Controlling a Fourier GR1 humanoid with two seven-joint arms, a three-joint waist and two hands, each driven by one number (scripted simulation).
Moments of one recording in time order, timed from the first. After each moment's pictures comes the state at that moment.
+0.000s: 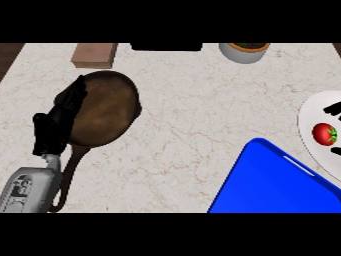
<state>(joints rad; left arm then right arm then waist) -0.25 0.21 -0.03 -1.44 -0.06 0.05 0.10 -0.53 -0.69 -0.12 -0.47 0.60 0.10 -0.79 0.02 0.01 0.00</state>
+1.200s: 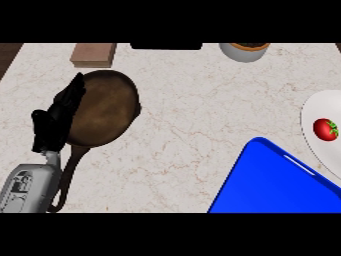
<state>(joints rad) -0.27 0.20 0.00 -1.40 -0.06 0.04 0.08 -0.58 -0.94 -0.49 -0.16 0.23 0.43 -0.77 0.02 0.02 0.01</state>
